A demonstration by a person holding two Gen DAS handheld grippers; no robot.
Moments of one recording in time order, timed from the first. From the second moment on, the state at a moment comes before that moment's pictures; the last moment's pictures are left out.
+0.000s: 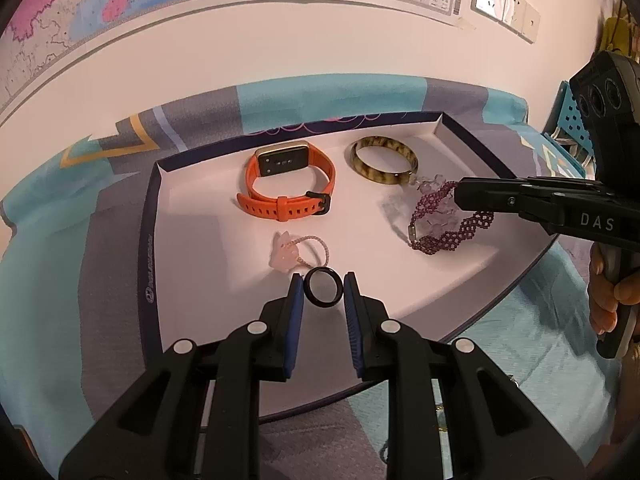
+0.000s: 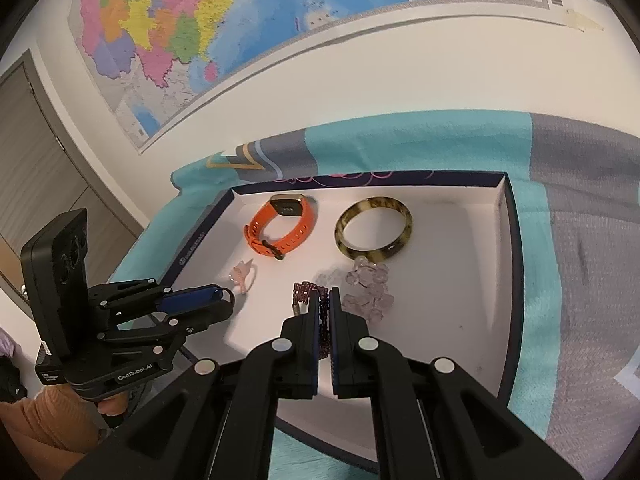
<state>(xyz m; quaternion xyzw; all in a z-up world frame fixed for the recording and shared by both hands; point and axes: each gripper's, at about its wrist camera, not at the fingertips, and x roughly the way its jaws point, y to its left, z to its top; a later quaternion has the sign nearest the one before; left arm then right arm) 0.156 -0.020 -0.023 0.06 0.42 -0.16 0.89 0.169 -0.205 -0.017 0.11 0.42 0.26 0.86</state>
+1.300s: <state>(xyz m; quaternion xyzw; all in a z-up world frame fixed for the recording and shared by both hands) 0.145 -0.028 -0.014 0.08 0.40 -0.16 0.90 0.127 -0.195 0.010 0.06 0.39 0.27 0.88</state>
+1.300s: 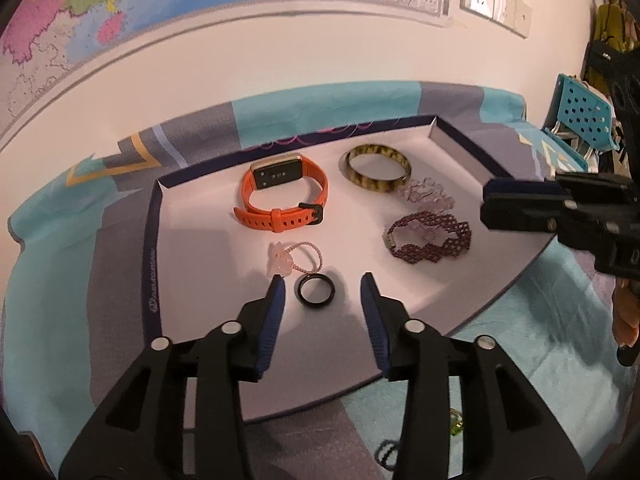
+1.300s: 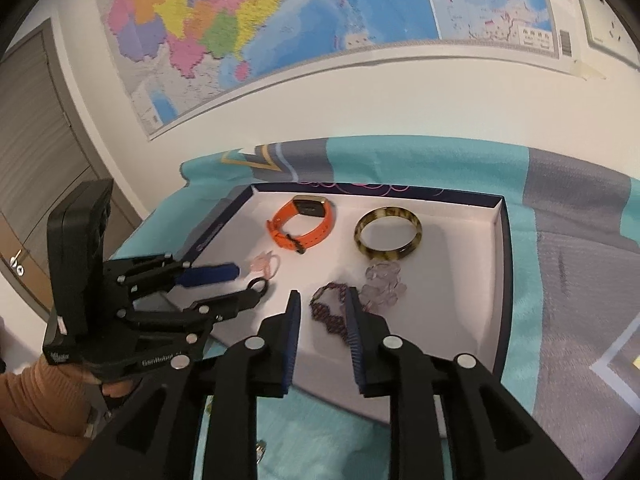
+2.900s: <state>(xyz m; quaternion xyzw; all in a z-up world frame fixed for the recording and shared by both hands) 0.051 -0.025 -0.036 0.10 0.41 -0.22 0.88 0.023 -0.164 -0.032 0.01 0.44 0.30 0.85</state>
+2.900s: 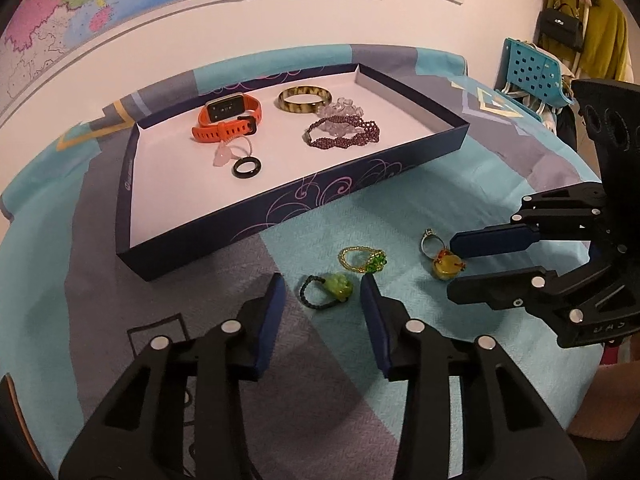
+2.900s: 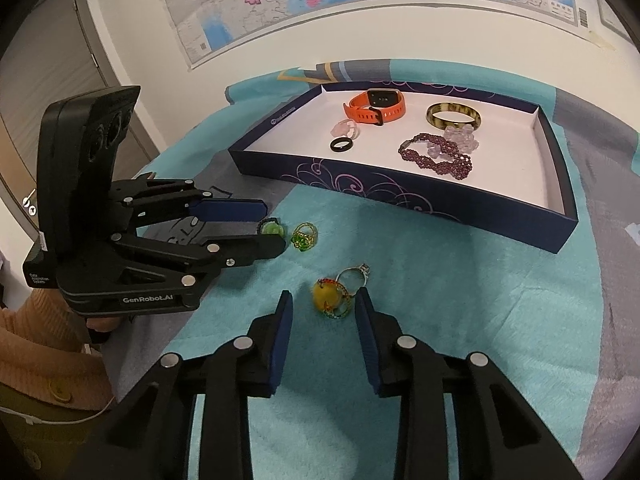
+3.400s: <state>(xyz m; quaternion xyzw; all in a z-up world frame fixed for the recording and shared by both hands) 0.037 -0.022 -0.035 0.09 0.42 -0.23 0.88 0.019 -0.163 -0.032 0.01 0.43 0.29 0.85</state>
